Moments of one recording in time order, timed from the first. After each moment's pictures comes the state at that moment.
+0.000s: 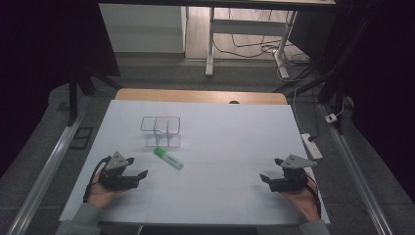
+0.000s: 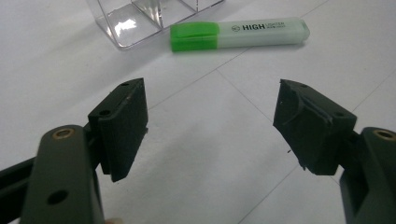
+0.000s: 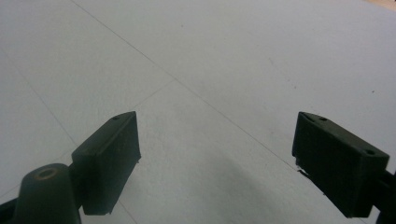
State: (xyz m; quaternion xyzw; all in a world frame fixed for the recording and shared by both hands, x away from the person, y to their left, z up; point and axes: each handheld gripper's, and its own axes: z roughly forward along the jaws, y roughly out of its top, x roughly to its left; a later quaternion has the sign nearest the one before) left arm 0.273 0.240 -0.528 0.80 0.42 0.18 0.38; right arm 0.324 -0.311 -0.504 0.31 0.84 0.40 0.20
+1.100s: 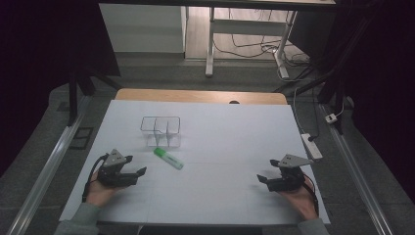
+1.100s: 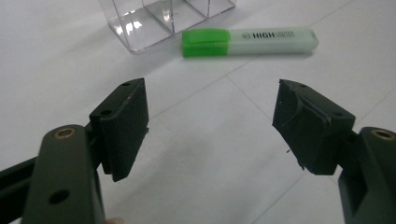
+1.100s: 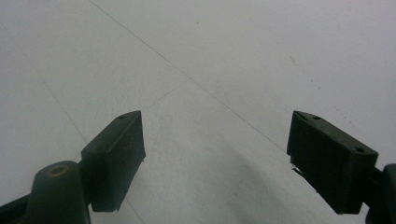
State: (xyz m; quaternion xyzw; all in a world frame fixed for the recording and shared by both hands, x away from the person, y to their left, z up) left arm 0.281 0.245 -0.524 0.79 0.44 0.18 0.39; right arm 0.329 -0.306 -0.508 0.30 0.85 0.40 0.17
